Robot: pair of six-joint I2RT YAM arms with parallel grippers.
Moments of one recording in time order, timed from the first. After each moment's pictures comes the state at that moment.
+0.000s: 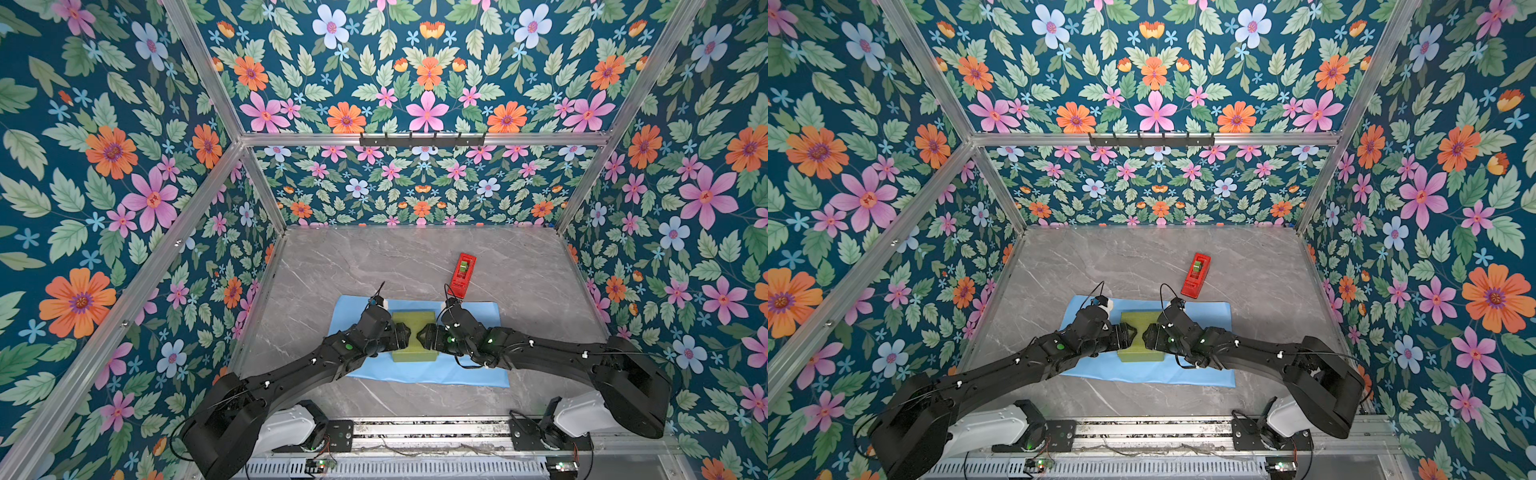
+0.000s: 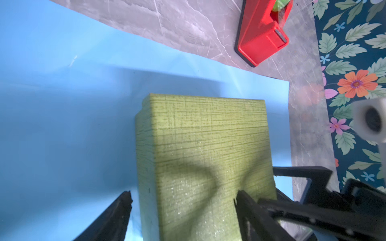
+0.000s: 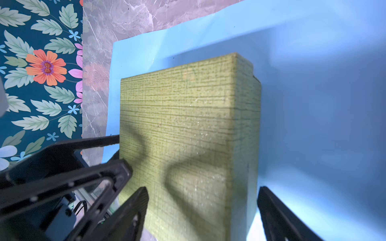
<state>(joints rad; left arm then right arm) -0.78 1.18 0.55 -0.13 0.00 -0.79 0.90 1.43 0.73 -0.10 -0.02 0.99</state>
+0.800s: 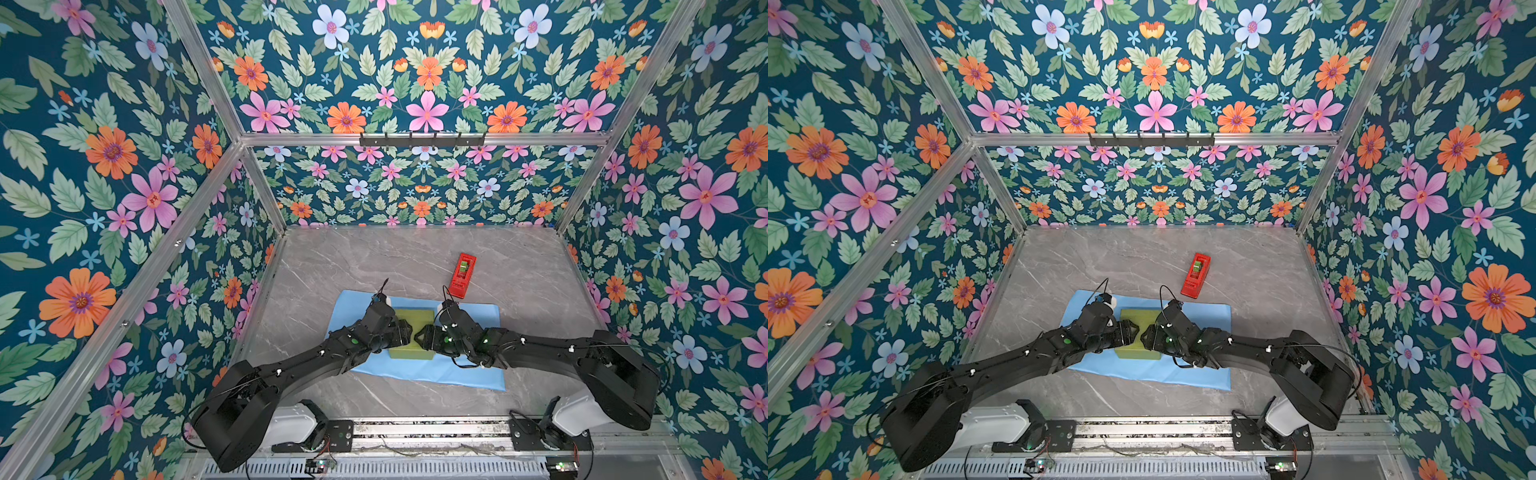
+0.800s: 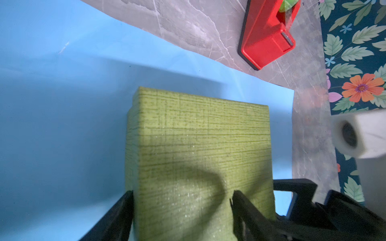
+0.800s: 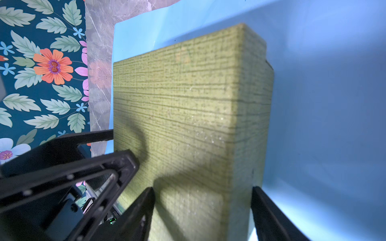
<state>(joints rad) -0.77 1.27 0.59 -0.11 0.02 -0.80 0.90 1.52 0.72 0.02 -0.09 1.03</state>
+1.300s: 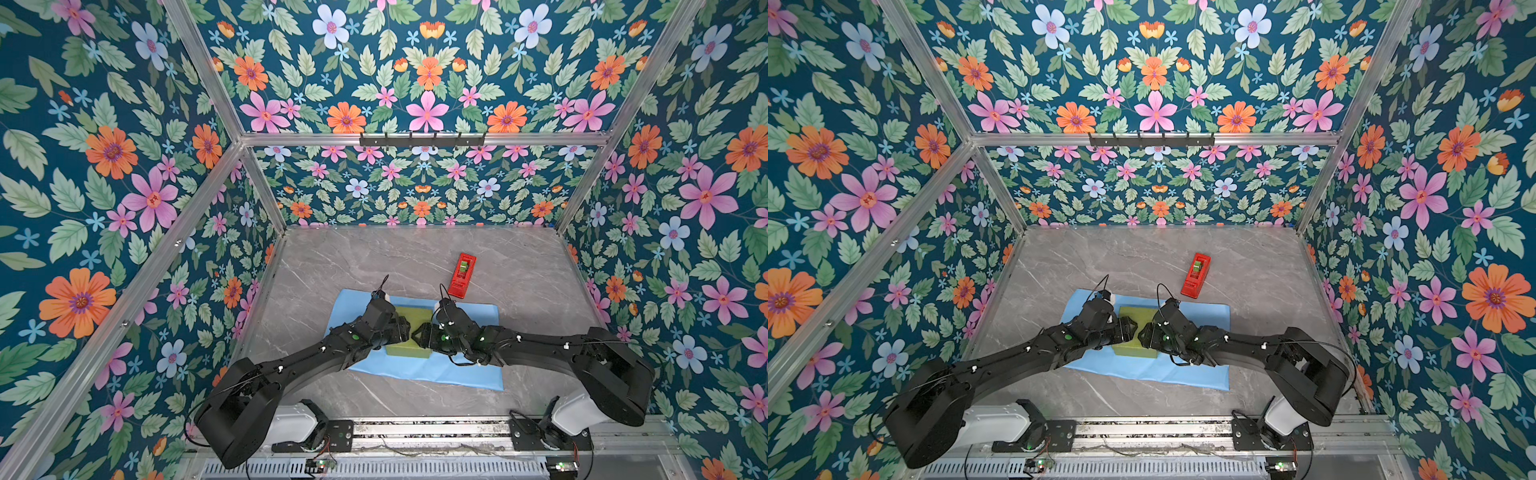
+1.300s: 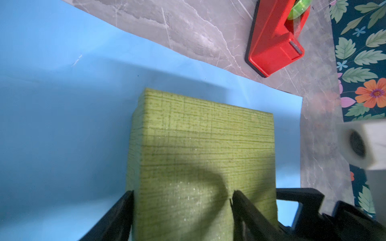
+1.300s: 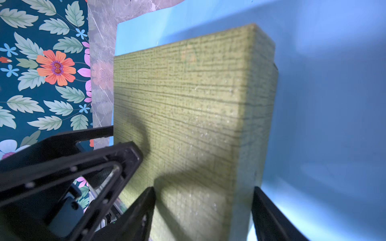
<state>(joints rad) -0.76 1.29 0.62 -0.13 0.00 -0.78 0.90 1.55 0.75 0.03 -0.10 1.03</state>
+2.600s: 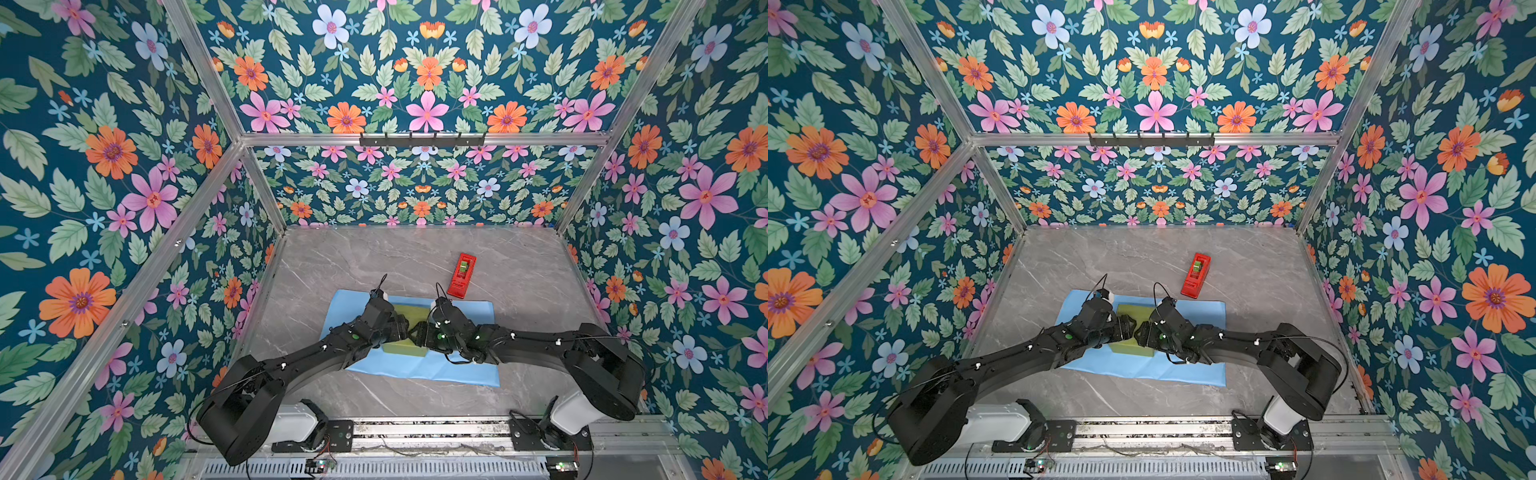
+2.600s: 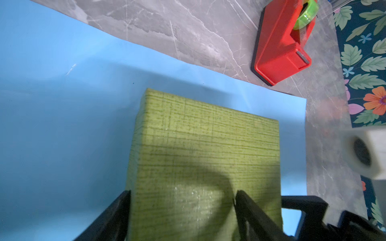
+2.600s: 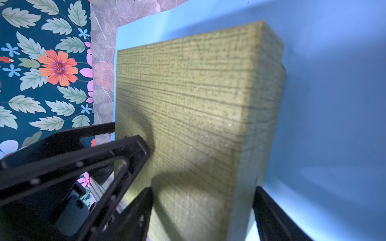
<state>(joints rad) -0.74 1.31 0.61 -0.09 -0.03 -0.76 0.90 1.59 0.78 0.06 -0.10 1.03</state>
